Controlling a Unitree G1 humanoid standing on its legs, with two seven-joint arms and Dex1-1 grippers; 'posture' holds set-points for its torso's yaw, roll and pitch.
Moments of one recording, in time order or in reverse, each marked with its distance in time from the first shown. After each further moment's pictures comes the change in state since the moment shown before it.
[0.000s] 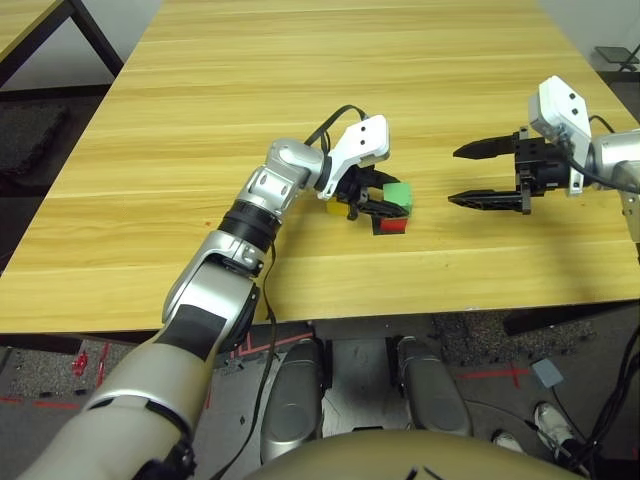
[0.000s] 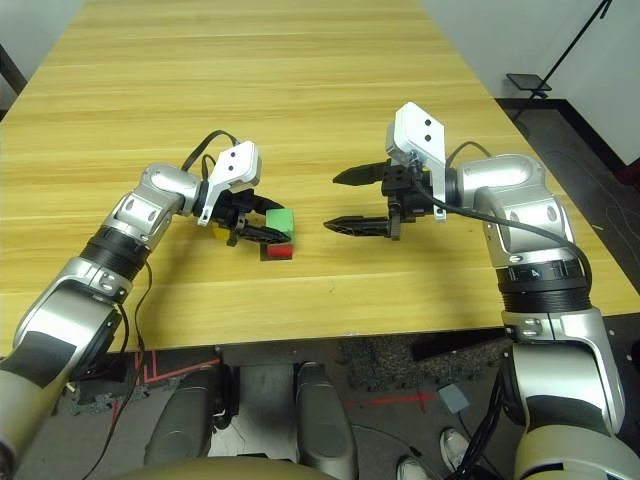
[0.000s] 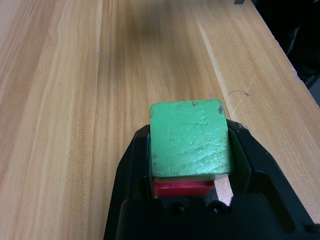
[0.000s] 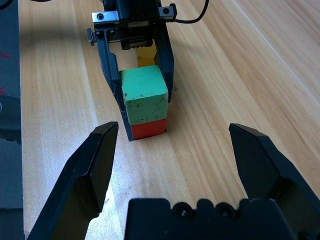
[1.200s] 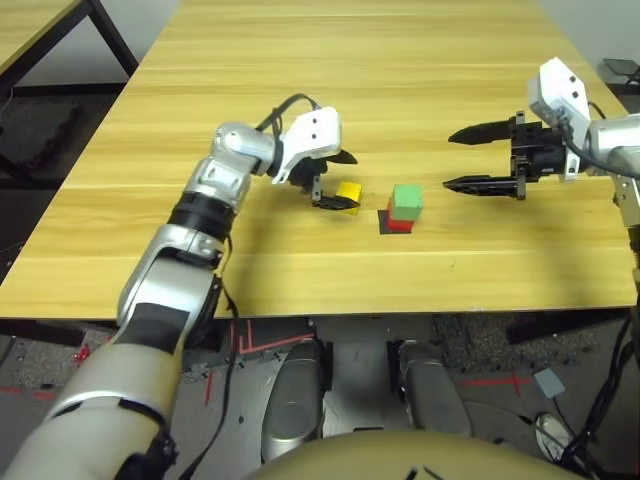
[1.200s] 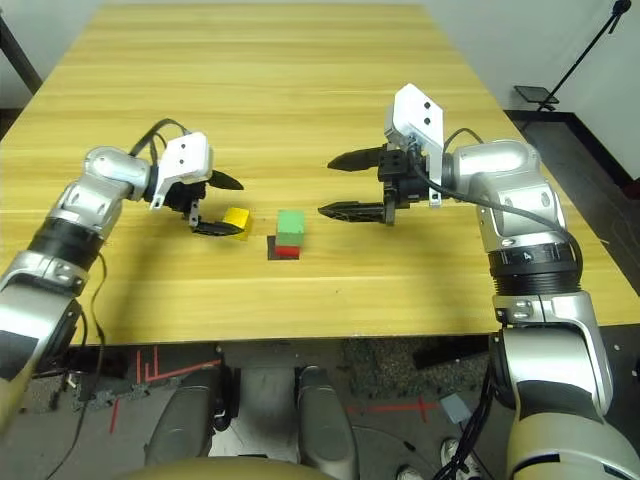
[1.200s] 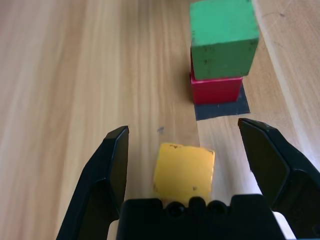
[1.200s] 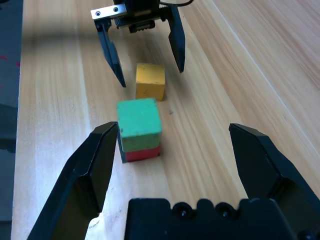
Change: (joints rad) left arm -0.067 0.121 0.031 0.229 0.101 -0.256 -0.035; right arm -0.053 0.026 0.002 0.049 -0.002 -0.032 0.002
